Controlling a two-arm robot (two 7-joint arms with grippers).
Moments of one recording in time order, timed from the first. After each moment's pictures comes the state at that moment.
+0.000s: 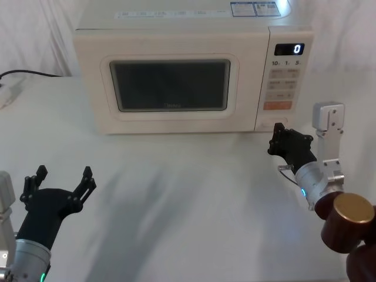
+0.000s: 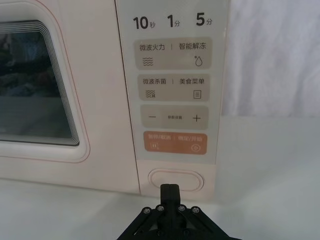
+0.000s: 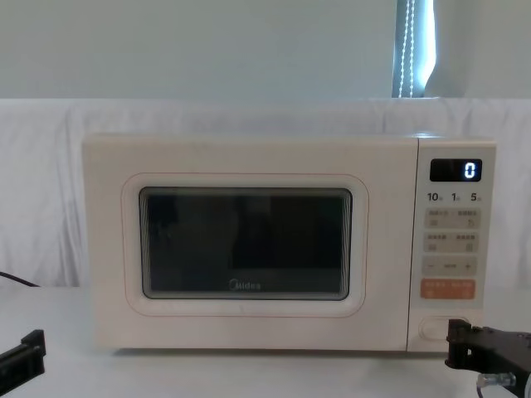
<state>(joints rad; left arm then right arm) 0.27 0.24 0.04 -1.85 -0.25 -0.02 -0.02 0.33 0.02 -0.12 -1.10 0.10 -0.11 0.12</state>
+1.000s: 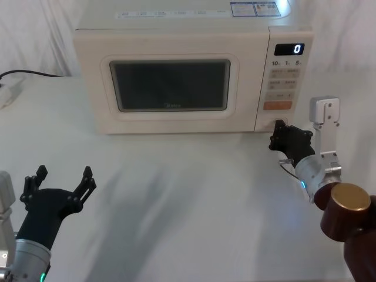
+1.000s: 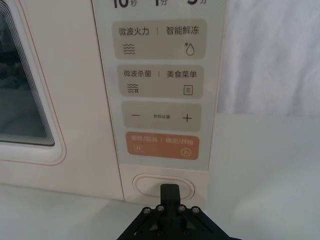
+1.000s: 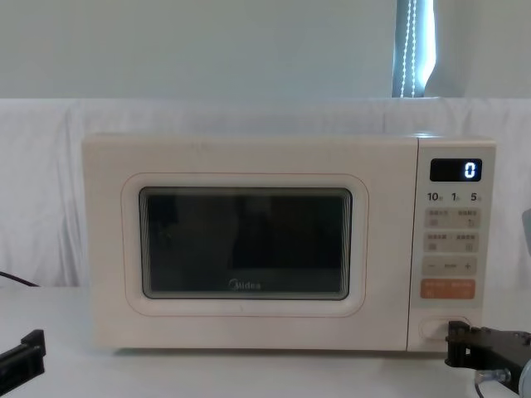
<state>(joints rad) 0.27 0.24 0.04 -1.85 -0.25 -0.02 -0.02 0.43 0.02 -0.11 -0.95 0.08 -0.13 0.12</state>
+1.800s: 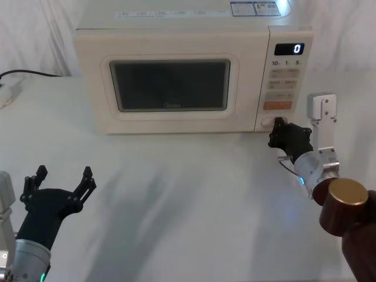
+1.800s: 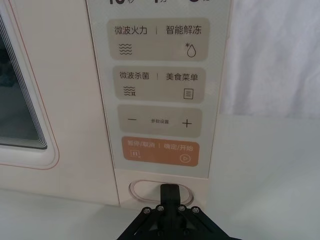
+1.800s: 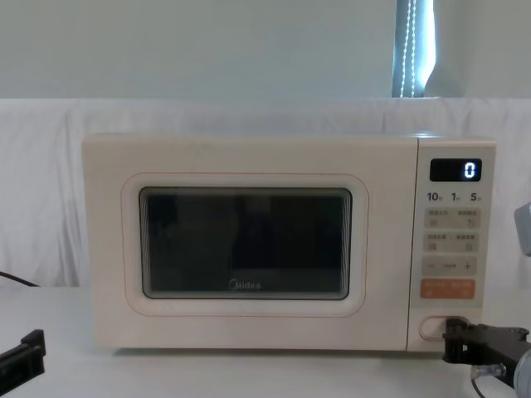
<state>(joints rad) 0.27 0.24 0.04 -1.85 -0.25 -0.02 -0.02 0.47 0.02 -0.11 -0.90 0.06 -0.14 0.12</state>
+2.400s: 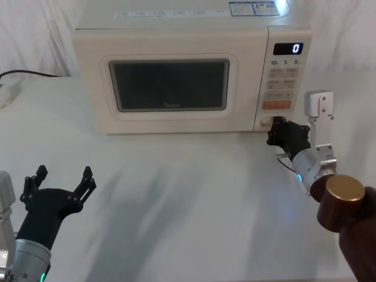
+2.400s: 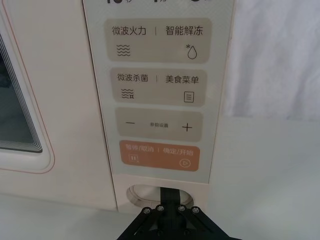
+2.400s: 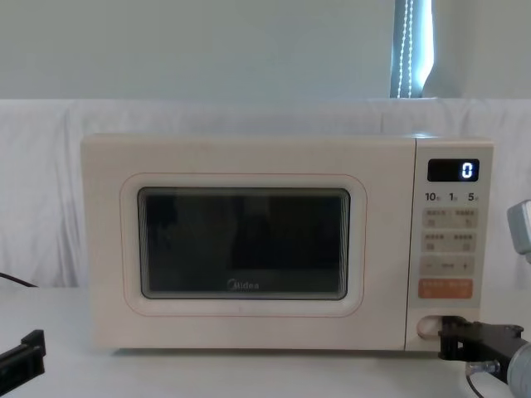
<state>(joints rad) 0.27 0.24 0.04 -1.85 -0.25 -0.02 -0.02 0.51 0.01 -0.10 -0.85 0.05 -0.16 0.11</state>
